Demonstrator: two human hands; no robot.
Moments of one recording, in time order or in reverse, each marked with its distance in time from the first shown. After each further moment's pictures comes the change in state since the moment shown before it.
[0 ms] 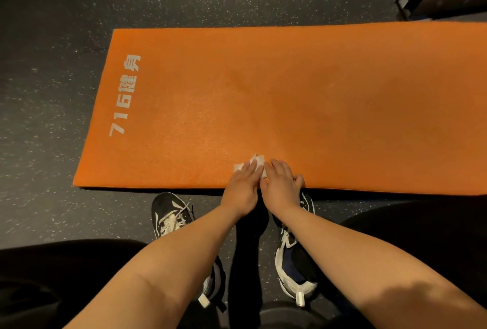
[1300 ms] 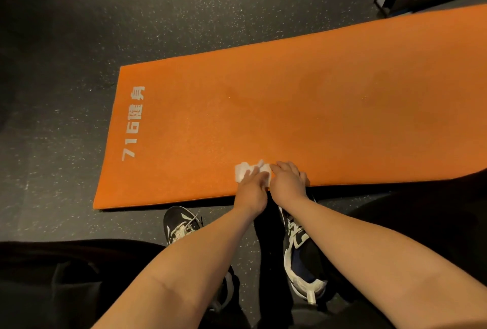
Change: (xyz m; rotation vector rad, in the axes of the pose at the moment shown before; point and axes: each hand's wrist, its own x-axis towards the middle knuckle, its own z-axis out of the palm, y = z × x) left_hand 0.001 0.040 -0.007 -0.175 0.039 -0.125; right_hand 0.005 0.017 -0.023 0.168 -0.010 0.021
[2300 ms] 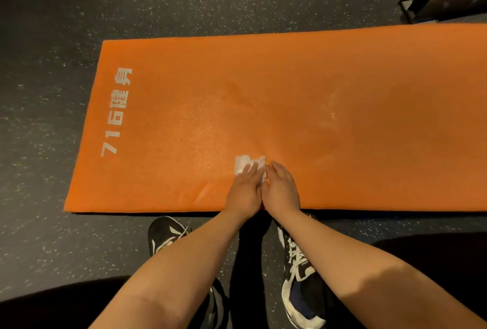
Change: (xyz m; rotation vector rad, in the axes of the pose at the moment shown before) left_hand 0.055 -0.041 -0.009 0.092 0.010 0.129; right_hand 0.051 -0.017 0.026 0.068 0.055 -0.044
